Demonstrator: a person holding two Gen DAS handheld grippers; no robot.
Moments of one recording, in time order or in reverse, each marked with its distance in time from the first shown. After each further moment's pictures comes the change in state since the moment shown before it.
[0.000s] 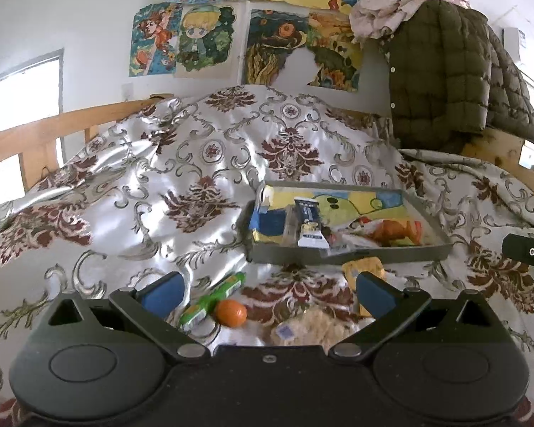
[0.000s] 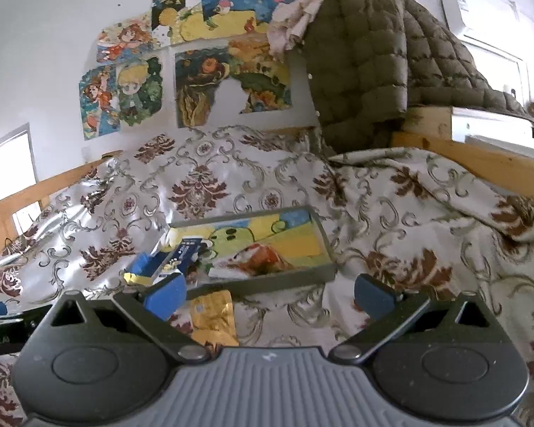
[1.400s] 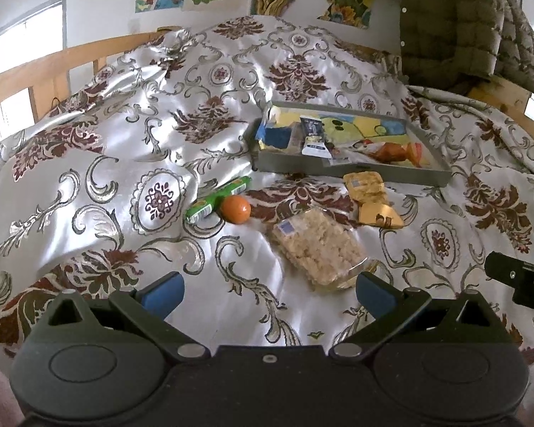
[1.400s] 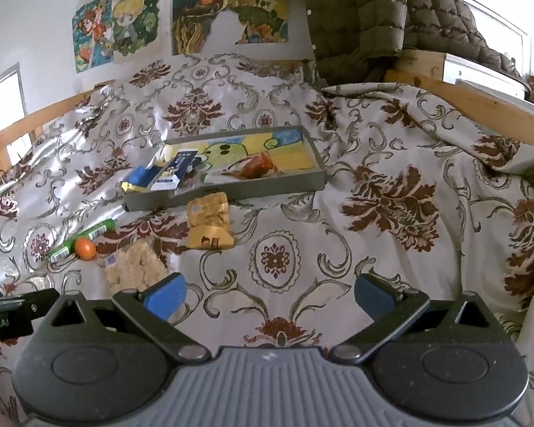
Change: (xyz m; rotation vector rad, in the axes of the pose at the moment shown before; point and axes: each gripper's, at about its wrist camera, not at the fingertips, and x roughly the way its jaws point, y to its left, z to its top) left arm -0.019 -0.003 -0.039 -0.029 0.243 0.022; right arm -0.025 0.017 -0.048 -0.055 0.237 -0.057
